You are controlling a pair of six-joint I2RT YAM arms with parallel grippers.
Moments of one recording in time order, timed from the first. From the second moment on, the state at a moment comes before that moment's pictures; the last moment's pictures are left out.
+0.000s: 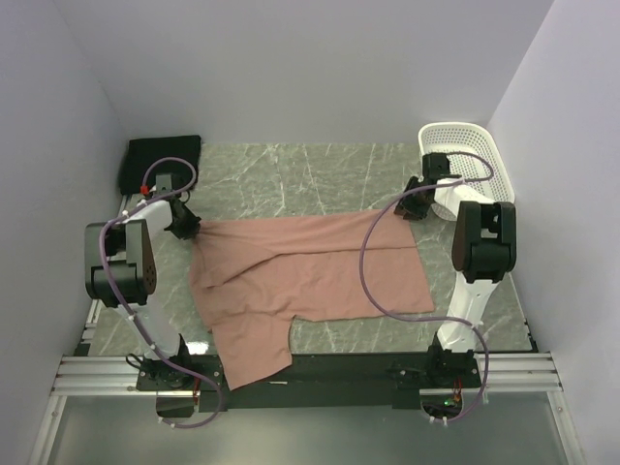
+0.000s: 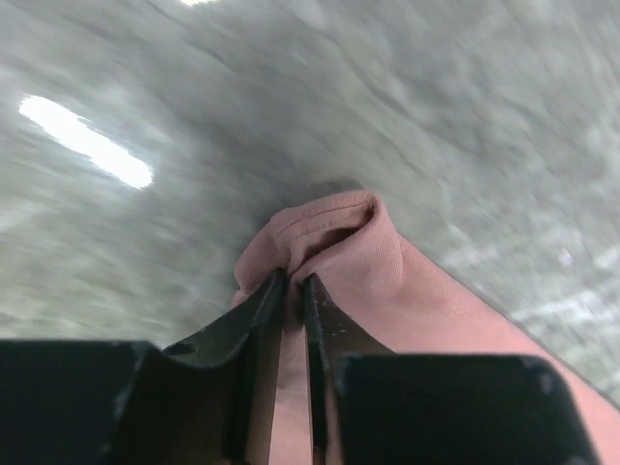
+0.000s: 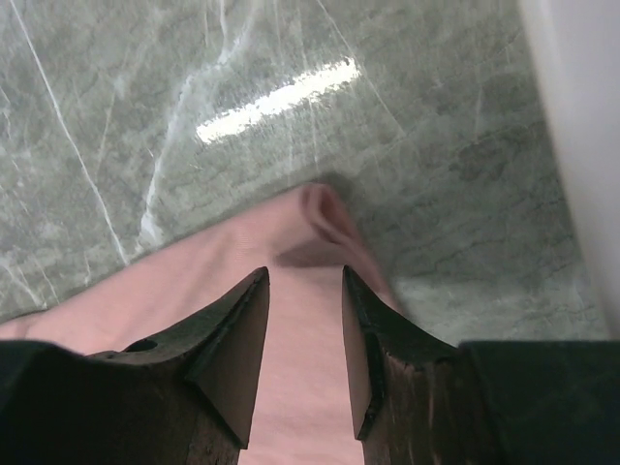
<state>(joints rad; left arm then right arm) 0.09 1.80 1.10 -0.36 -0.08 -0.71 -0.03 2.00 1.39 -0.44 -0.15 0.48</state>
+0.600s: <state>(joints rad) 0.13 1.80 1.11 -0.38 -0.19 -0.67 0.06 2.15 1.61 -0.53 -0.09 0.49</state>
